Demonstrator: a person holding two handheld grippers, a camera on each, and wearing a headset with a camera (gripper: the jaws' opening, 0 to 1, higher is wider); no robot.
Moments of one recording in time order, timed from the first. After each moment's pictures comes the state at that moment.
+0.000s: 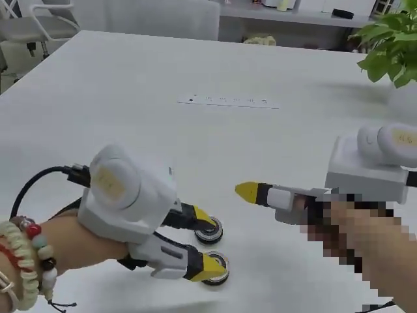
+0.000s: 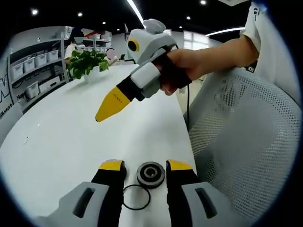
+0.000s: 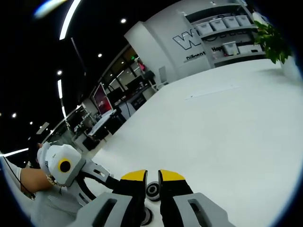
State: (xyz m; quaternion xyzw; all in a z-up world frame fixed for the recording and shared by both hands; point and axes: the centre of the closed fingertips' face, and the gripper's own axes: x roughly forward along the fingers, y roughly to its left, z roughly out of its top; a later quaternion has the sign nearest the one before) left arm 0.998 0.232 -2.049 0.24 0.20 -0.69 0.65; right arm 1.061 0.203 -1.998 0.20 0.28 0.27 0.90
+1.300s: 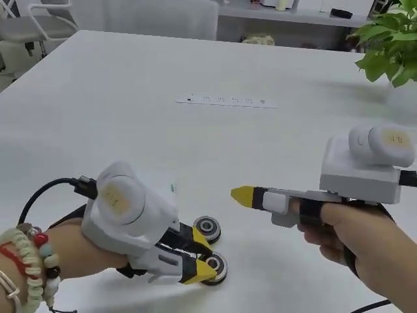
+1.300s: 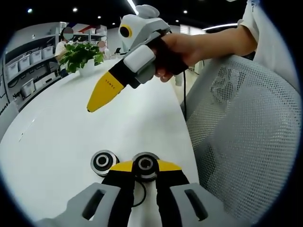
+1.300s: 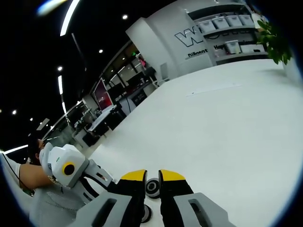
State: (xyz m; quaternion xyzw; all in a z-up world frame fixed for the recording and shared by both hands) left arm 0.991 0.235 -2.062 0.25 0.21 -0.70 0.64; right arm 1.060 0.204 -2.004 0.19 0.29 0.27 0.90
